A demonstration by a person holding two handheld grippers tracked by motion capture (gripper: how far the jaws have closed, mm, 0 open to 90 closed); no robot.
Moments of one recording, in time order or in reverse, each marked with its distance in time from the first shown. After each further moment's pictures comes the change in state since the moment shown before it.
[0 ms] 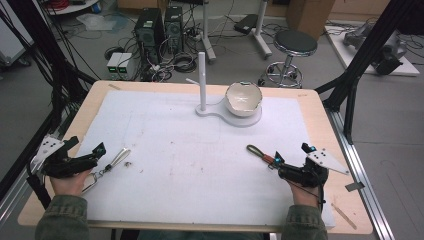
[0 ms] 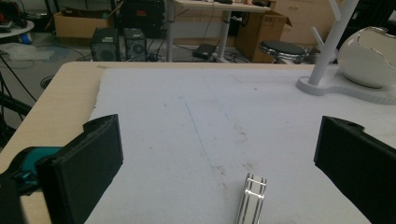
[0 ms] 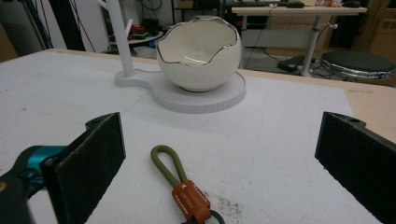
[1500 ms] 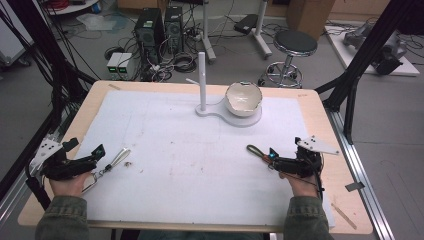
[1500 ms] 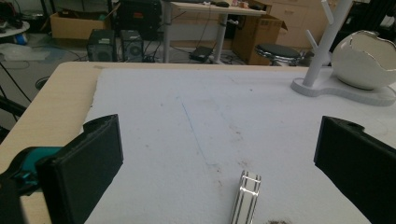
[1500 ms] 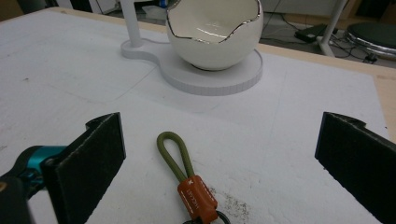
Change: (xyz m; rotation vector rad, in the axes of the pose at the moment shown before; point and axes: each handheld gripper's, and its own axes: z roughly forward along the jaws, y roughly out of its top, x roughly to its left) left arm -0.001 -0.003 -0.005 -0.012 -0.012 -0.011; right arm 0.000 0.022 0.024 0.167 0.050 -0.057
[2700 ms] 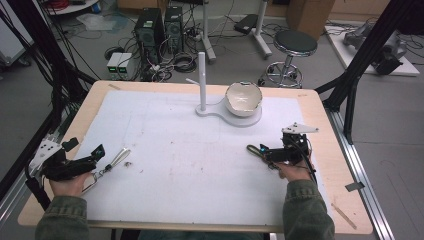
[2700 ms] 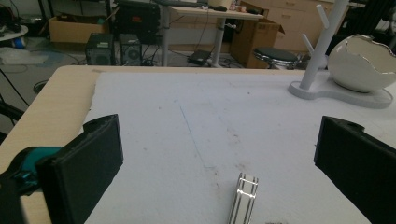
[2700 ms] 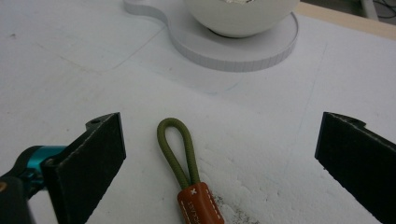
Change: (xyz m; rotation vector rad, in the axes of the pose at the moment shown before) left arm 0.000 0.000 -0.001 -0.017 -0.010 0.001; right arm -0.005 0.017 0.048 0.212 0.080 -0.050
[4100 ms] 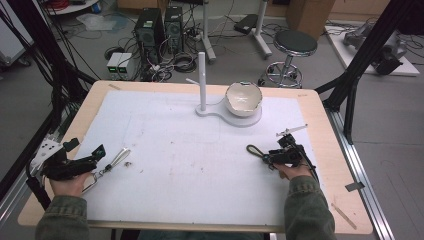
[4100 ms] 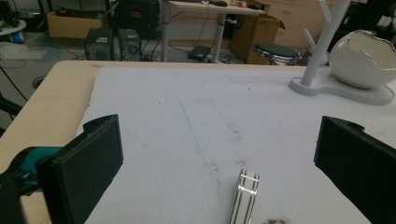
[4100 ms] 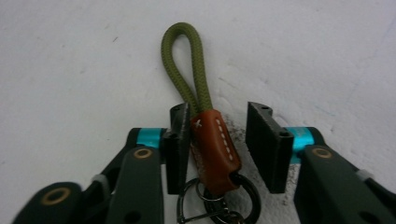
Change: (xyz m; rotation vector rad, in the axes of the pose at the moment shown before) left arm 0.001 -0.001 0.002 0.017 -0.001 -0.001; right arm -0.020 -0.017 0.029 0.332 0.200 0.052
